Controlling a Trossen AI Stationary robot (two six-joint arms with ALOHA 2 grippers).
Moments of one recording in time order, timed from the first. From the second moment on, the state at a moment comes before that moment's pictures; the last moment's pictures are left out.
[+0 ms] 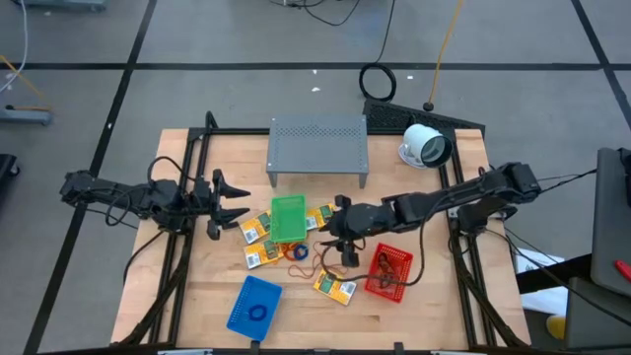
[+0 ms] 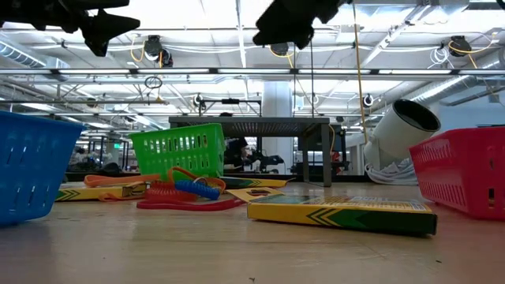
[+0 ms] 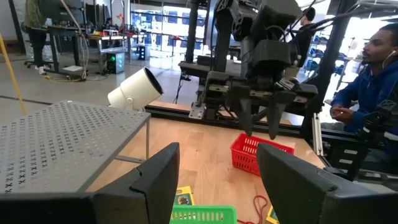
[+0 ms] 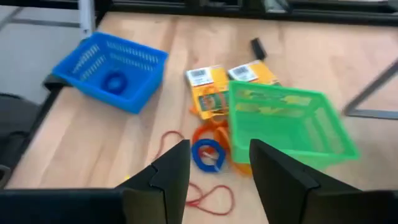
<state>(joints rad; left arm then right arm) -0.20 0.42 0.35 0.08 -0.26 -0.12 0.21 1.56 1.18 -0.20 0.06 0.08</state>
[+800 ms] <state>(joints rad) -0.20 0.42 0.35 0.11 -0.25 -0.14 0.14 1.99 1.80 -0.63 -0.03 -0.02</state>
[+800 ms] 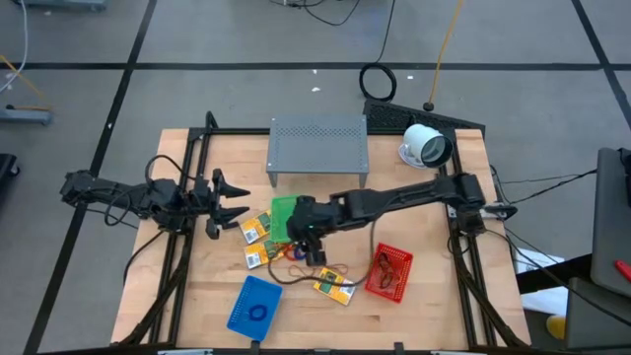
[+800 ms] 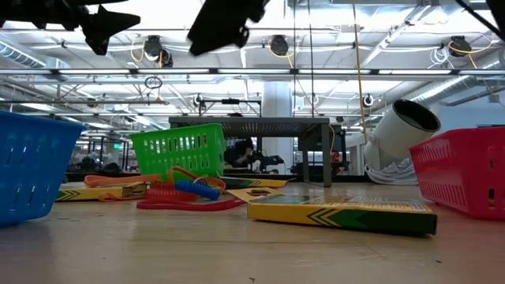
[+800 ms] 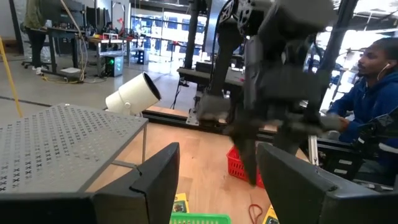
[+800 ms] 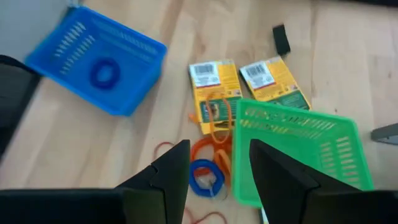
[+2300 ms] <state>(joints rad) -0.20 0.42 0.35 0.12 -0.21 -0.14 0.07 2.08 1.65 -0.56 -0.03 0.12</state>
